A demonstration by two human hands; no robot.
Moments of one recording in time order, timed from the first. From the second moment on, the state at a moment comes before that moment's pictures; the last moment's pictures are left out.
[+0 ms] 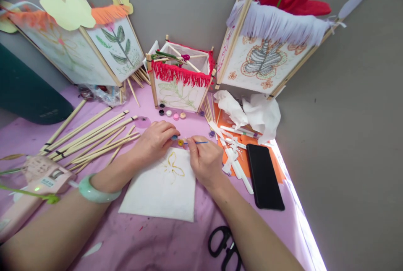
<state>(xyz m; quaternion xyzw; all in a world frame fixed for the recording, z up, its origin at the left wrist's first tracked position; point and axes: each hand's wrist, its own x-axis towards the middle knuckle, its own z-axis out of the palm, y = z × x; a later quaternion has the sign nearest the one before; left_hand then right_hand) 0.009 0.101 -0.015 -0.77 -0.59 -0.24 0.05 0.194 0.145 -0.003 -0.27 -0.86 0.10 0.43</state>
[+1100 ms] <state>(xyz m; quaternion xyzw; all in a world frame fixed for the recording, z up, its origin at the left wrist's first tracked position) 0.007 0.105 -0.021 -0.73 -0.63 -0.26 -0.02 0.197 0.127 0.011 -0.20 -0.85 0.21 0.45</state>
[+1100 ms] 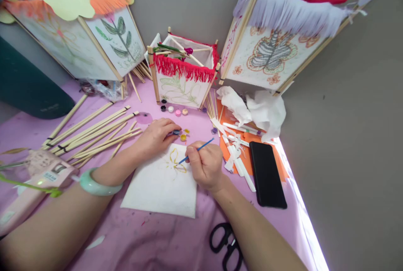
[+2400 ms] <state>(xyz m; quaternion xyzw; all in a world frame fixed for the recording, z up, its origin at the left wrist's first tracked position) 0.005 0.106 -0.024 -0.73 -0.63 -0.26 -0.02 0.196 0.129 0.009 -0.12 -0.88 0.21 0.41</state>
